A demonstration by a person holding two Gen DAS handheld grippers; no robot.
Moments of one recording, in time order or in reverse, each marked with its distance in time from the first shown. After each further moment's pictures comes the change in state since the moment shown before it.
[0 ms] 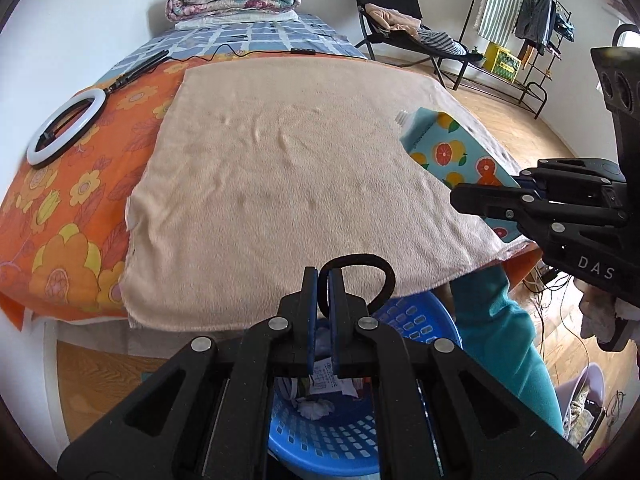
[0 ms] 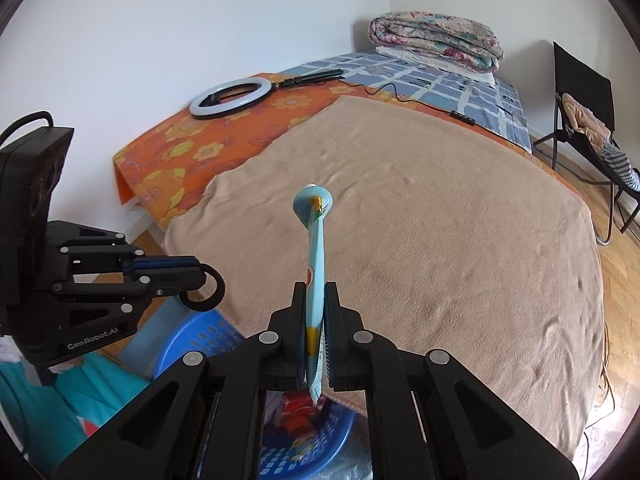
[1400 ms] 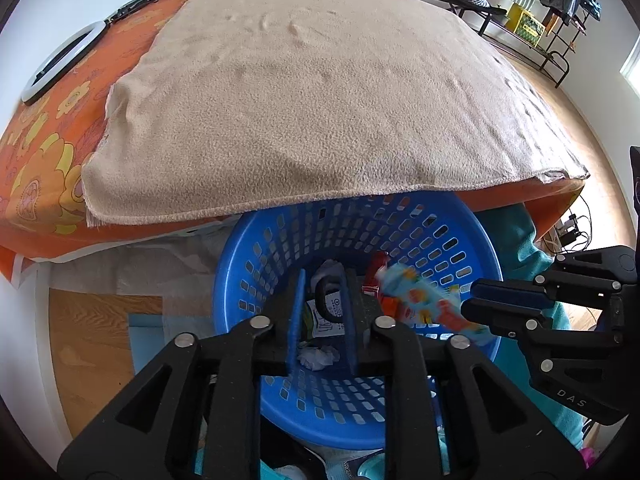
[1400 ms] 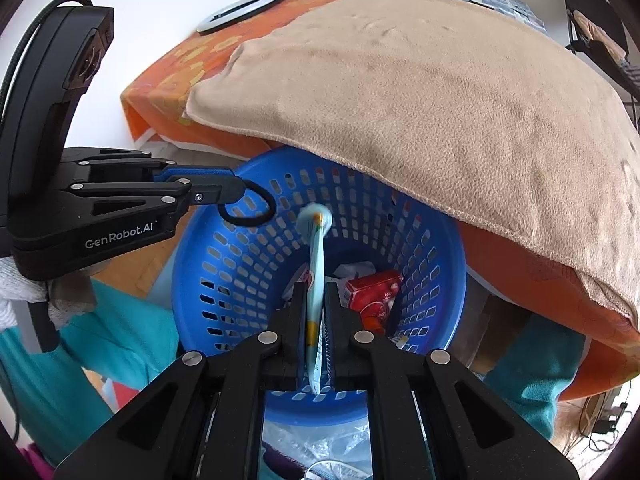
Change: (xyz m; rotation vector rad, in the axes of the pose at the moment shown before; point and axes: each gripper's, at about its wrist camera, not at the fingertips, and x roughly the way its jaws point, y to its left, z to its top) left arm 0.052 0.001 -0.065 -0.029 0.188 0.045; right arm 0.047 0.042 -0.118 0.120 0.231 0.088
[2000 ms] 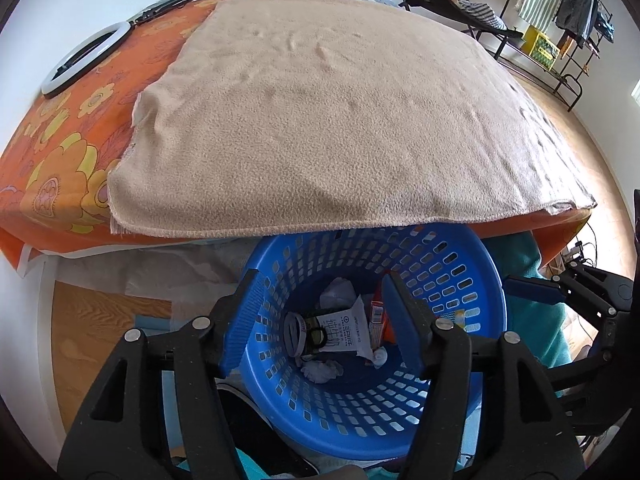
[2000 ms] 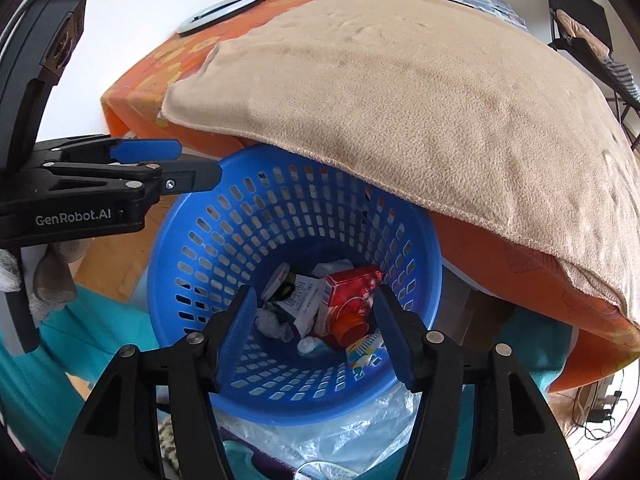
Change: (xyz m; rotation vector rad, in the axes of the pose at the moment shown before) left arm -0.012 0.010 0.009 -0.075 -0.058 0.032; right arm 0.000 -0.006 -0.004 0.025 -0.008 -0.082
